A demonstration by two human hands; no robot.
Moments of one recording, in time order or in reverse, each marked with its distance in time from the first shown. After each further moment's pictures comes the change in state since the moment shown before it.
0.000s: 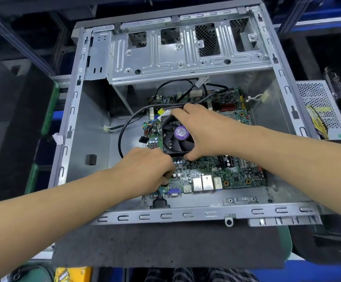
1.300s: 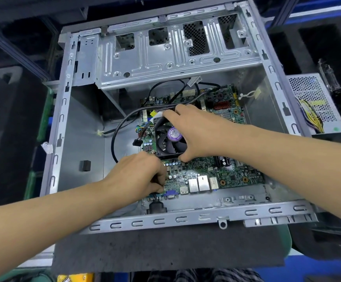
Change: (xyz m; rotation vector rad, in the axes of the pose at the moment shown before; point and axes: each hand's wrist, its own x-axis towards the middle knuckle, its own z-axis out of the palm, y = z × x) left_hand -0.004 -0.006 0.012 -0.233 0.009 -0.096; right_hand -0.002 -0.006 -0.008 -0.011 -0.064 0.027
